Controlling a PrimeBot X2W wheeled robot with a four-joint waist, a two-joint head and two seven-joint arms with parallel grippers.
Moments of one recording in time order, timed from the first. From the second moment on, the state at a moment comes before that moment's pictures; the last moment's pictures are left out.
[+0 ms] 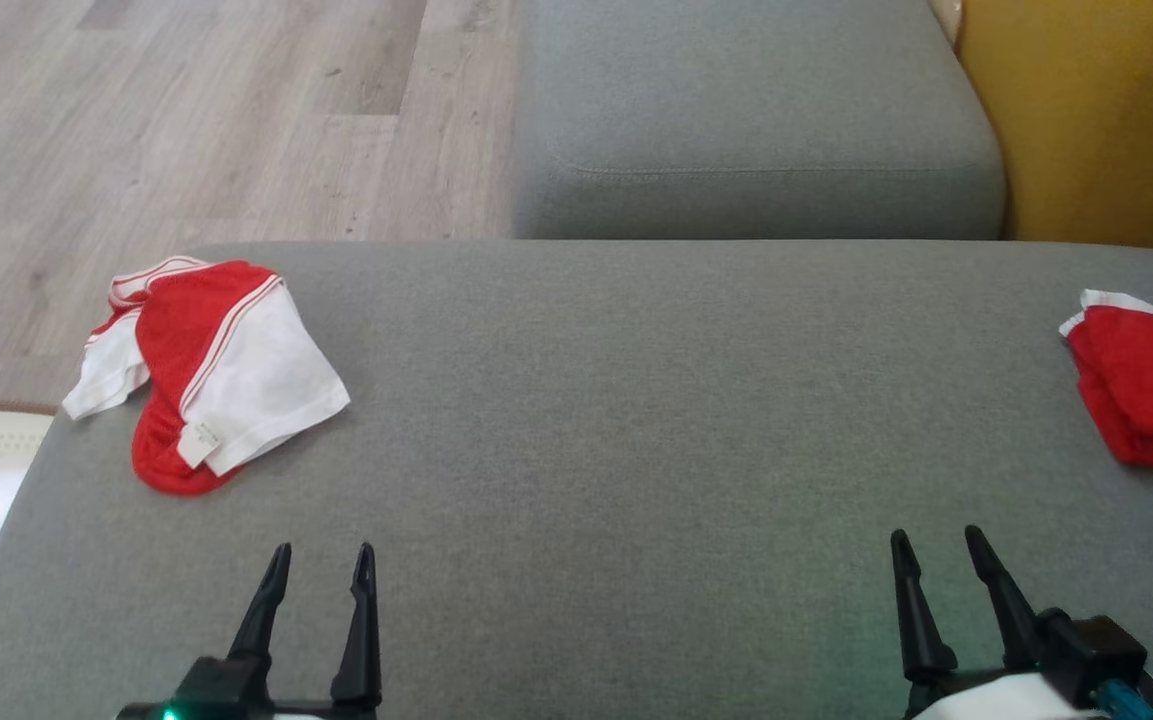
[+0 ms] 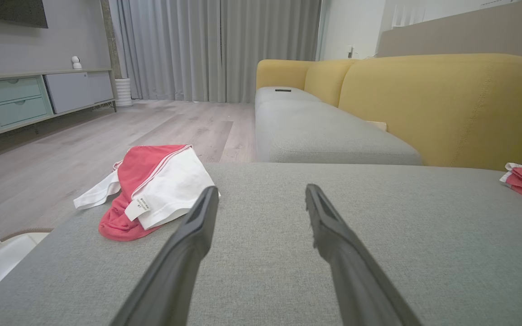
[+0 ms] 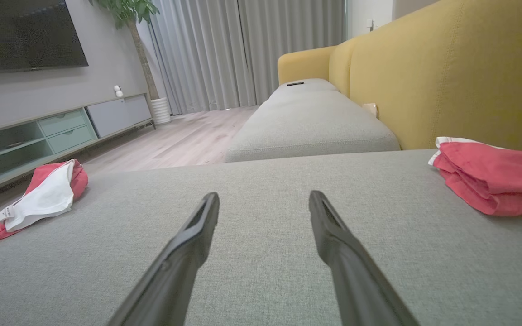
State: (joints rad) left arm 0.26 0.05 -0.18 0.00 -0.08 0.06 -0.26; right arm 0.16 -0.04 0.06 0.24 0.17 0.12 -0.25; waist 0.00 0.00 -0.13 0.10
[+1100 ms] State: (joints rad) left arm 0.26 0.05 -0.10 0.00 -0.05 0.05 -0.26; right arm 0.16 -0.04 0.09 0.24 0.22 0.12 -0.25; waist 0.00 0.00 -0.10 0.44
